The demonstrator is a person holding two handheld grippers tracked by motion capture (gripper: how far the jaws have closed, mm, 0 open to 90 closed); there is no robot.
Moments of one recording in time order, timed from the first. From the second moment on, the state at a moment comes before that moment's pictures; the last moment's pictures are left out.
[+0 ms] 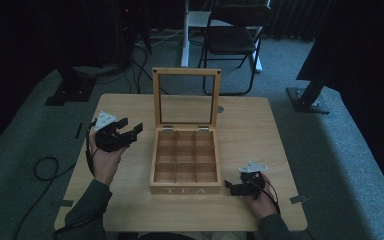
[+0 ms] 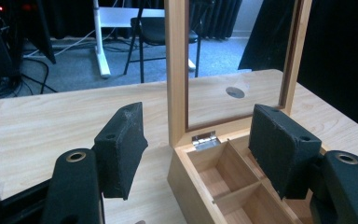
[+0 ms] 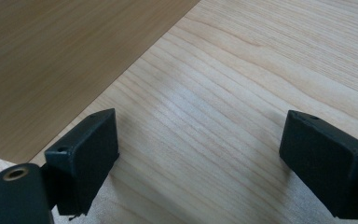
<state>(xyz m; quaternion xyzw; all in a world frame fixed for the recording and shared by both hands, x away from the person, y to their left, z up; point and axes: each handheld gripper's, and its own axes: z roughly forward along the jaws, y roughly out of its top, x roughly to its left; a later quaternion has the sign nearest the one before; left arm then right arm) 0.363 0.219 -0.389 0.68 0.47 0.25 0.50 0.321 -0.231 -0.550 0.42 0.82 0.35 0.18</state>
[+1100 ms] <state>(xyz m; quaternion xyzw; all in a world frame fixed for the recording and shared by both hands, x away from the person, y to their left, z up) 0.411 0.200 -0.375 0.71 0.46 0.27 0.47 0.321 -0.231 -0.550 0.42 0.82 0.35 0.18</state>
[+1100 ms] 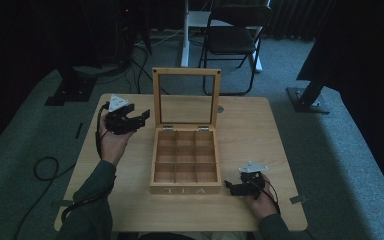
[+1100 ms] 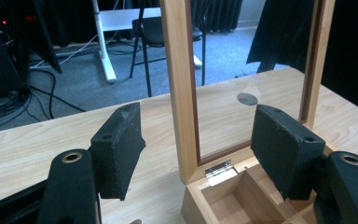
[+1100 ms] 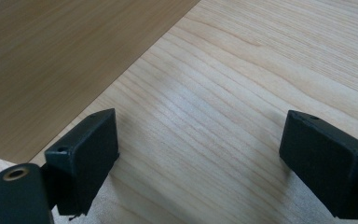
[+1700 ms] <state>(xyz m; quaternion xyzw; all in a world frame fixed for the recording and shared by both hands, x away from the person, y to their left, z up) 0.434 0.197 -0.376 0.71 0.45 0.27 0.46 0.321 -0.231 -0.550 0.42 0.82 0.35 0.18</state>
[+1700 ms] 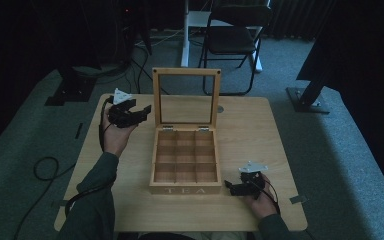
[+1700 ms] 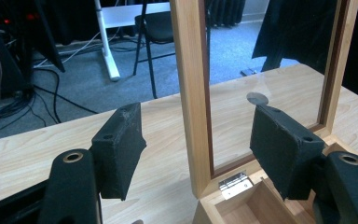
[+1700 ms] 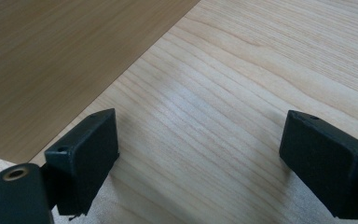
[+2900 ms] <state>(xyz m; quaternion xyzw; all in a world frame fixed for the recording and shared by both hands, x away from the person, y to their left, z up) 0.489 0.176 -0.401 0.72 0.47 0.25 0.44 0.321 -0.231 -0.550 0.42 0.82 0.35 0.18</state>
